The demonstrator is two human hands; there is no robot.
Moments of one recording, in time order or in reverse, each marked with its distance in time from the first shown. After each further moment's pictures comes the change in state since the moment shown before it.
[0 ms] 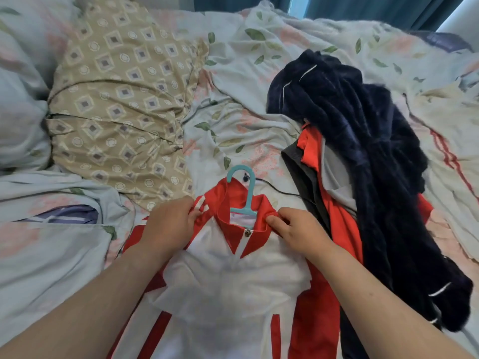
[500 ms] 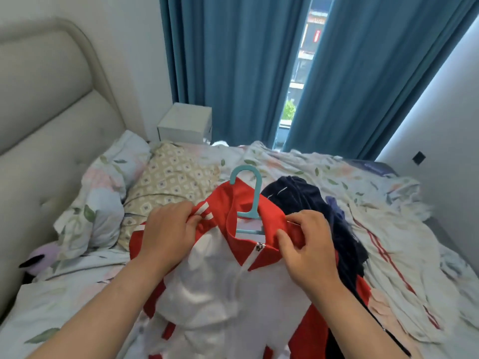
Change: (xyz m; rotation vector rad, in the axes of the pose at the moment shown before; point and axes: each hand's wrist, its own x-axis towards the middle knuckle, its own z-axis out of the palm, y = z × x) left_hand -0.080 0.126 -0.311 -0.028 0.523 0.195; right_hand -0.167 -0.240 -0.220 0.062 0.751 -0.460
